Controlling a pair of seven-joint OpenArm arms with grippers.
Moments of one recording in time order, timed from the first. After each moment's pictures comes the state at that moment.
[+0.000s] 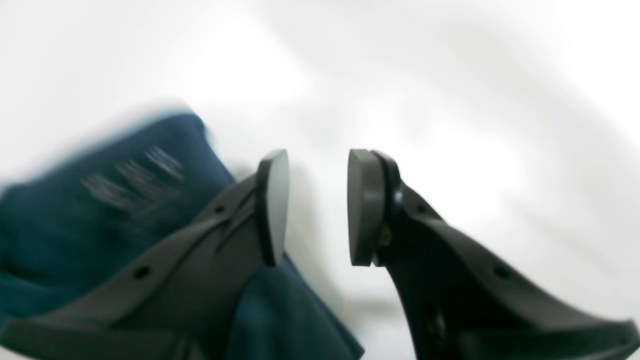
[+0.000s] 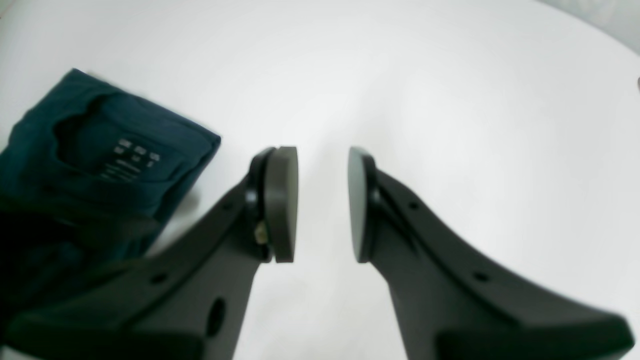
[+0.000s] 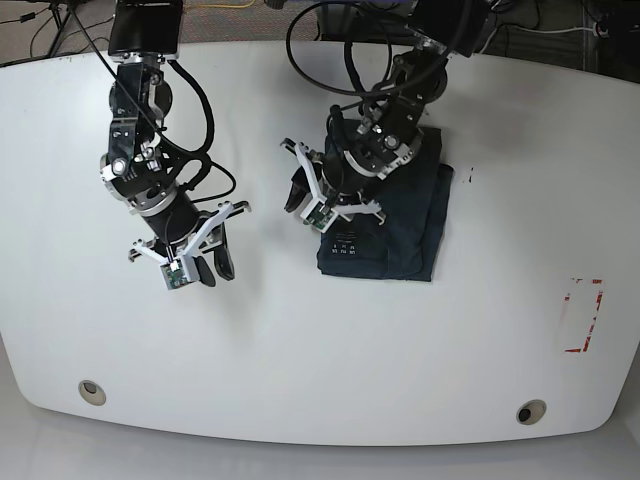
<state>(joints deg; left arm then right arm) 1.0 1.5 23.8 83.4 1.7 -14.0 23.6 -0.5 11.8 5.5 103.5 16.7 23.5 -39.4</state>
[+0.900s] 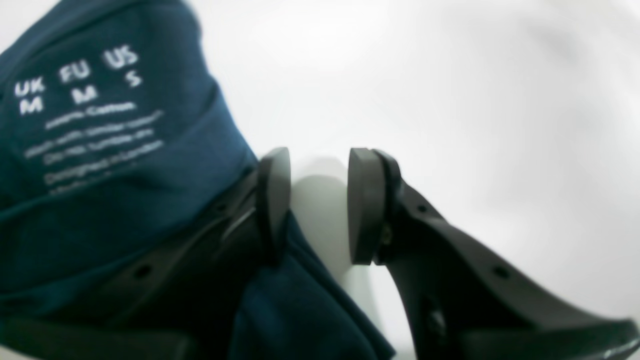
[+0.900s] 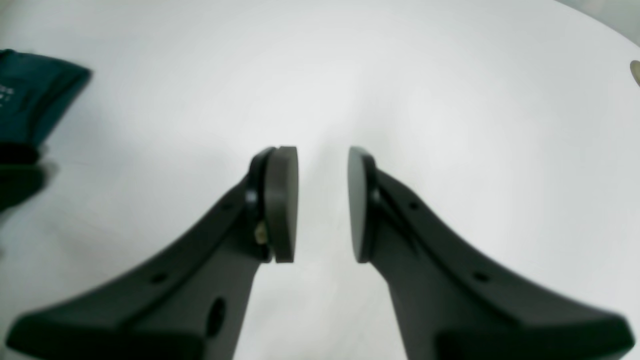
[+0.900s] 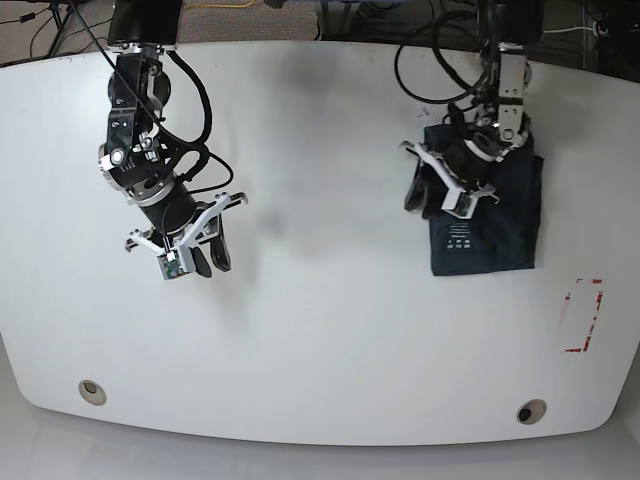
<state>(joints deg) 7.2 -10.4 -3.8 73.1 -3.1 -31.7 5.5 -2.9 11.8 6.4 104.9 16.7 23.5 -39.2</state>
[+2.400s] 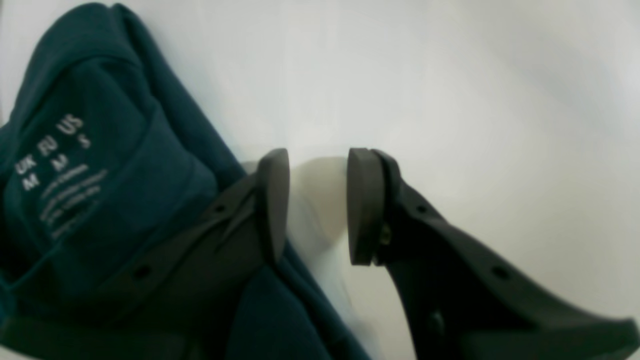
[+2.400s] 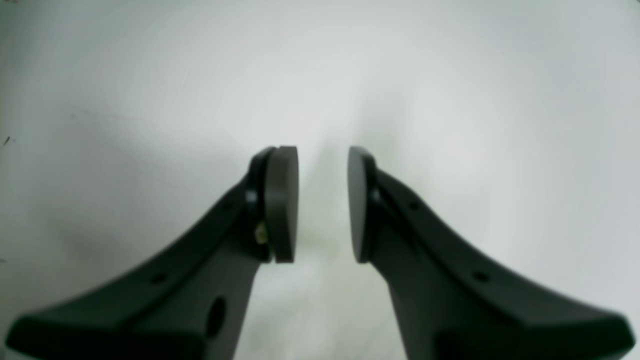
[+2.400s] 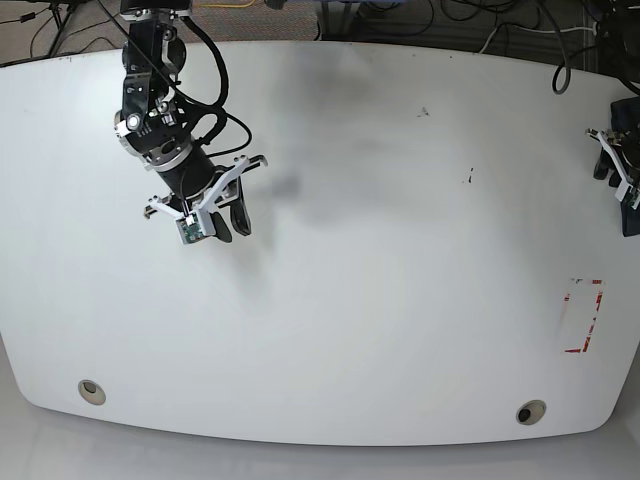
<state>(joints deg) 7.3 -41.2 -18.1 61.2 -7.2 -42.2 16.8 -11.0 9.3 4.6 110.2 16.7 23.5 -39.2</state>
